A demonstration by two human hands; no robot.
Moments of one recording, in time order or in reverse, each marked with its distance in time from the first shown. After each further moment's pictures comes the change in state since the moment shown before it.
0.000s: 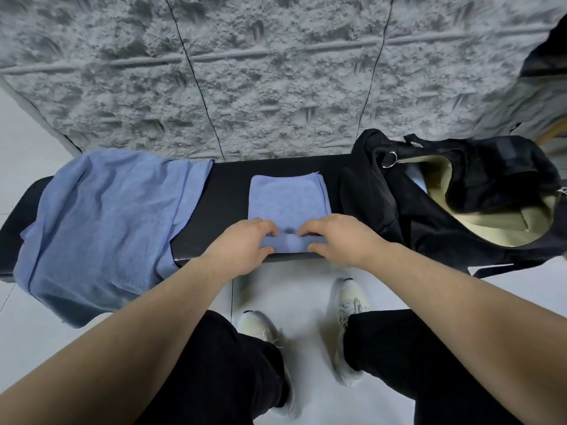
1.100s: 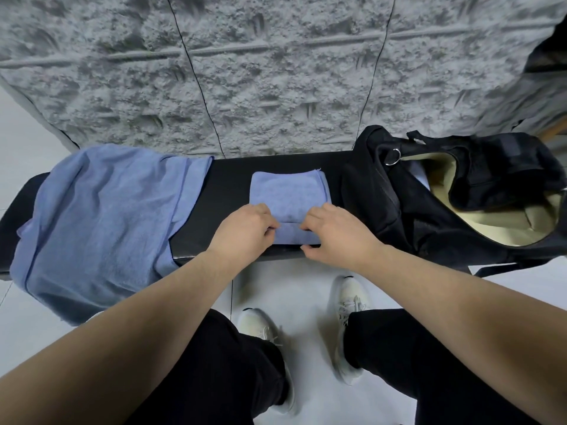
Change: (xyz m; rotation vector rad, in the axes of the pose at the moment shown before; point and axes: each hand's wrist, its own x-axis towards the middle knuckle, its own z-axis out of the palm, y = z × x) left_hand 0.010 0.005 -0.001 0.112 0.235 0.070; right_hand 0.005 -0.004 0.012 -0.174 0.191 -0.152
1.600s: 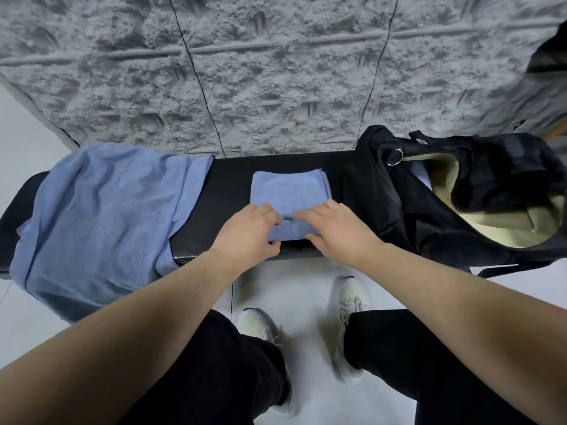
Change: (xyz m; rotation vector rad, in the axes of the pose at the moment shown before) left_hand 0.000 0.004 -0.001 0.029 -0.073 -0.004; right_hand 0.003 0.004 -0.002 -0.016 -0.029 0.012
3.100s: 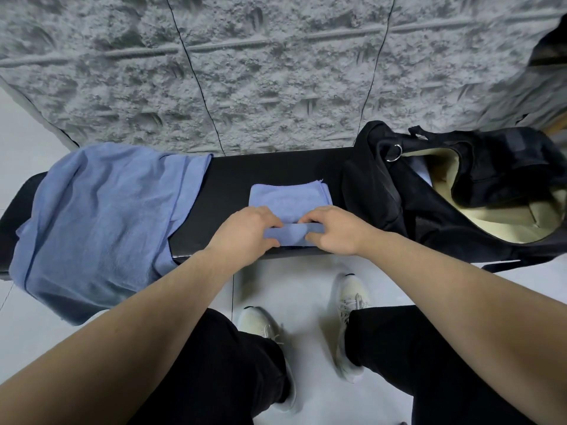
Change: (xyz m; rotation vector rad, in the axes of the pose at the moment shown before) left_hand 0.000 0.001 -0.006 -0.140 -0.105 -0.032; right_hand 0.008 0.006 -0.003 0.444 -0.197 0.216
